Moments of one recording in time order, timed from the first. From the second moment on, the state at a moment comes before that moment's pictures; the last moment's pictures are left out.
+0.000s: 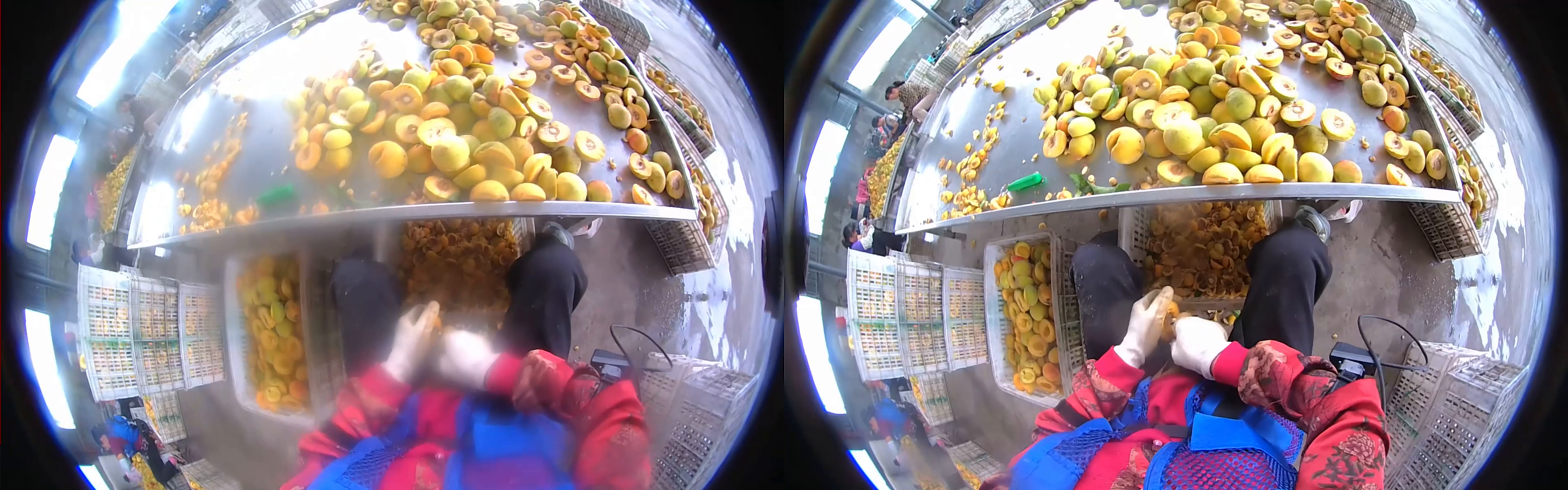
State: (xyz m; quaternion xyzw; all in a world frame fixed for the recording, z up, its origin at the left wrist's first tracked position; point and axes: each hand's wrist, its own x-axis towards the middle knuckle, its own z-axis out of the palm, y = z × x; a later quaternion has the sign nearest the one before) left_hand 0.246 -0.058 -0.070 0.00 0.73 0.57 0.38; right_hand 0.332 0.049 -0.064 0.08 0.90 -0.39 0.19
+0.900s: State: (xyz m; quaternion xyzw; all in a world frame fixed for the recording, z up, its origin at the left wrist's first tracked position) left_hand 0.226 -0.023 -0.081 0.02 0.67 0.65 0.36; right_hand 0.323 0.046 -0.113 0.24 0.77 -0.59 0.09
